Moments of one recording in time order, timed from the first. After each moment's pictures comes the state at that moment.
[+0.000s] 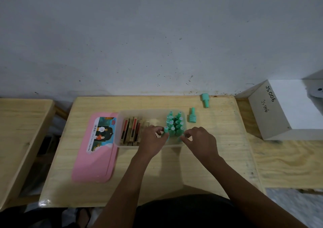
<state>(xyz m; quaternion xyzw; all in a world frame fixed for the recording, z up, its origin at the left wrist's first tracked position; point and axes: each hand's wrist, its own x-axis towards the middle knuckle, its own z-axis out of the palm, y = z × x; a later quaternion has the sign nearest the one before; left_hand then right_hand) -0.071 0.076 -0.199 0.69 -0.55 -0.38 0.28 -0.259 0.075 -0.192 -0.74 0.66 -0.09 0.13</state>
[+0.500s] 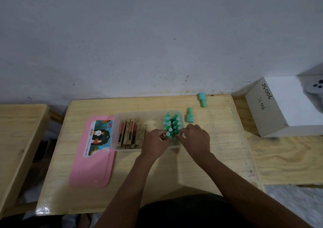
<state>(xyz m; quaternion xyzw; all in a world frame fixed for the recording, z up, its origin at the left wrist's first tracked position) -0.087 0.073 -0.205 0.67 -0.60 -0.38 0.22 -0.247 0.063 -0.207 -0.73 0.67 -0.07 0.09</state>
